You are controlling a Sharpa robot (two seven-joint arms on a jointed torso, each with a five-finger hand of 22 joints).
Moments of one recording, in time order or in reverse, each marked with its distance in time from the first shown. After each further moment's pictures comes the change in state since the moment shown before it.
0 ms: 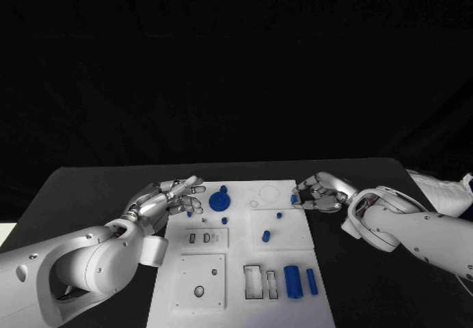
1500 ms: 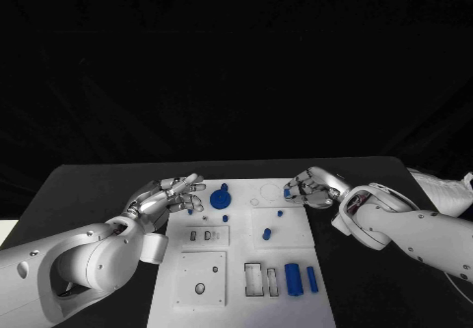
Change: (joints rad) left arm 0.000 -0.004 0.000 0.000 0.001 0.000 -0.001; left_hand 0.000 0.000 0.000 0.000 0.000 0.000 0.000 0.000 0.000 0.000 0.000 0.000 0.000 0.000 0.000 0.000 -0.001 0.000 0.000 0.000 0.000 -0.001; right arm 0.001 0.019 0.014 0.066 -0.014 -0.053 -0.015; right_hand -0.003 0.057 0.127 -0.052 -0.034 0.115 -0.037 0.035 0.012 0.018 -0.032 0.029 0.002 0.000 -0.026 0.012 0.000 0.000 0.004 -0.026 0.012 0.000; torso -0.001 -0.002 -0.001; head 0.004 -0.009
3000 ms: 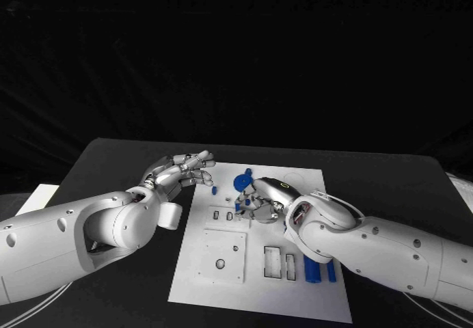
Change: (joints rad) left arm 0.000 0.007 0.000 -0.084 0.009 0.000 0.008; left_hand 0.004 0.004 0.005 -0.005 0.000 0.000 0.000 0.000 0.000 0.000 0.000 0.000 -0.001 0.000 0.000 -0.004 -0.002 0.000 0.000 0.000 0.000 -0.002; right arm -0.041 0.314 -0.050 0.061 -0.248 0.045 -0.230; right_hand -0.066 -0.010 0.020 0.010 0.037 0.004 0.004 -0.003 0.000 0.002 -0.001 -0.001 -0.004 0.000 -0.007 0.000 0.000 0.000 0.000 -0.007 0.000 -0.001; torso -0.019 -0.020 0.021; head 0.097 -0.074
